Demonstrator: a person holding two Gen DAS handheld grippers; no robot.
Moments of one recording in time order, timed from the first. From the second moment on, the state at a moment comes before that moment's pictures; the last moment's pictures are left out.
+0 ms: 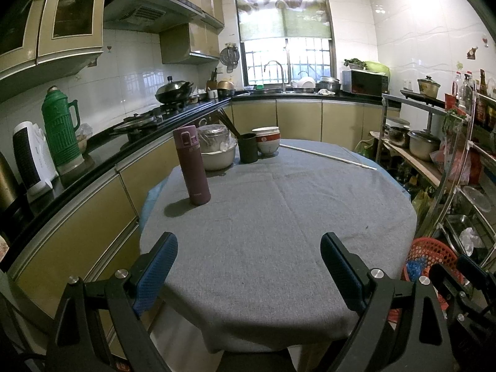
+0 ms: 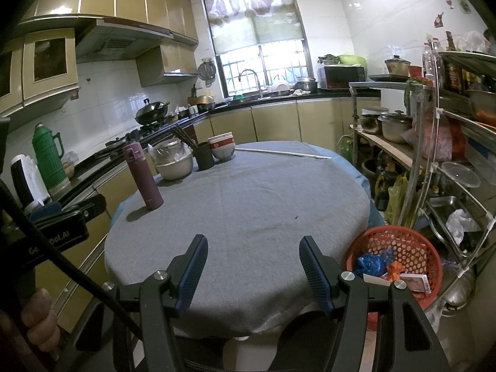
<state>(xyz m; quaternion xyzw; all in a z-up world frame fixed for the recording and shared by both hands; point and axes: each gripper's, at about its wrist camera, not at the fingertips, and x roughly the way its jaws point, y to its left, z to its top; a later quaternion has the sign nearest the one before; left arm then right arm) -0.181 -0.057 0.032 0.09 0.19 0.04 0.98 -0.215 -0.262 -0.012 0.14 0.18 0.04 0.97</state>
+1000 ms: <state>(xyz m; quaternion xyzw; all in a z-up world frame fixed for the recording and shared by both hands) -0.179 -0.058 0.030 0.09 0.20 0.04 0.98 -0.216 -0.263 -0.014 0.14 0.18 0.03 0.97</state>
